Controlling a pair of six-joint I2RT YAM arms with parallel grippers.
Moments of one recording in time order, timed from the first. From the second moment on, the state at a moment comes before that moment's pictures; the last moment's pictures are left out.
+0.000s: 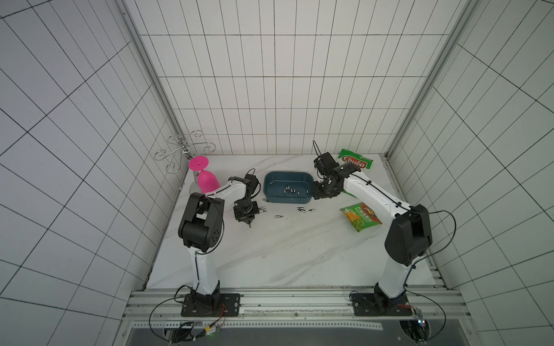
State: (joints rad) left arm -0.30 1.96 1.35 -1.00 0.06 -0.59; right arm 0.60 1.79 1.55 -0.94 0.06 0.27
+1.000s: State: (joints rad) left arm -0.33 2.05 1.96 -1.23 0.16 -0.56; right arm 0.57 1.89 1.33 -0.60 -0.15 0.16
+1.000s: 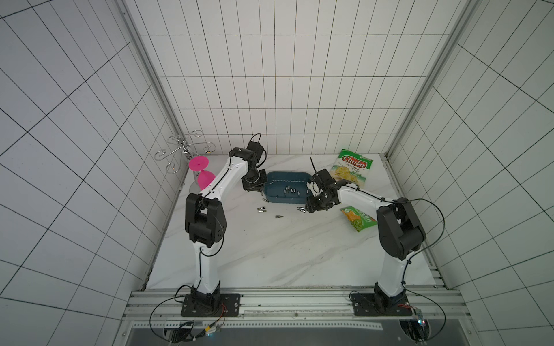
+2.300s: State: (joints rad) left arm -0.36 2.26 2.29 -1.24 0.21 -0.56; right arm 0.55 1.94 1.28 -0.55 -0.17 0.12
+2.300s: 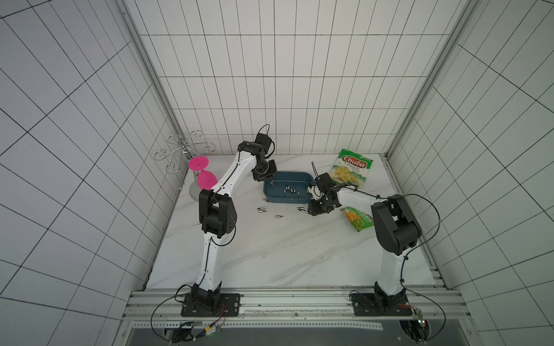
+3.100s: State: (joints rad) left arm -0.39 2.45 2.37 -1.19 0.24 -0.59; right arm 0.58 1.99 1.35 -0.58 -0.11 0.12
